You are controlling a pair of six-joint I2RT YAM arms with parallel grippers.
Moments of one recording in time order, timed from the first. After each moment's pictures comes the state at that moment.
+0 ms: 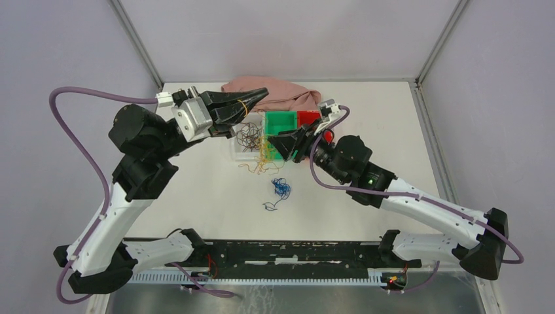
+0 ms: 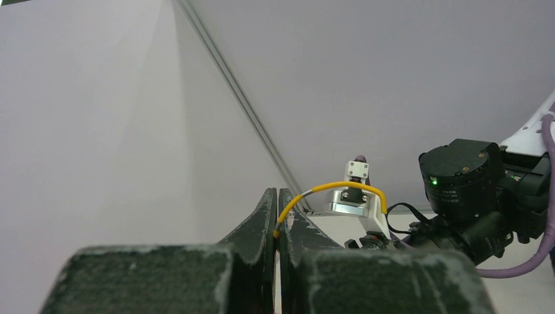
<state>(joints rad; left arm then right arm) -0.78 1.03 1.56 -0.09 0.42 0.35 0.99 1.13 1.00 0.21 0.16 0.56</state>
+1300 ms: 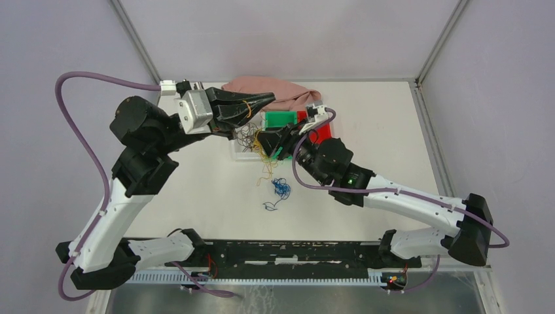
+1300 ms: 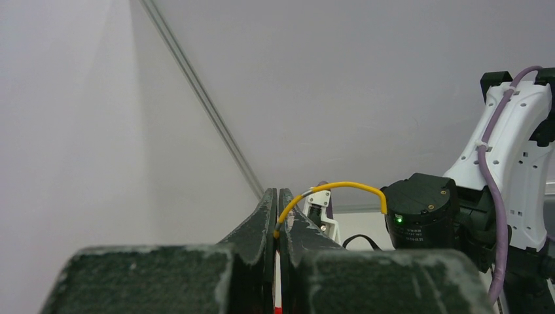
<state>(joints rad) -0.78 1.08 1.64 -0.16 0.51 0.25 1.08 1.26 1.04 0.37 0.33 0.55</state>
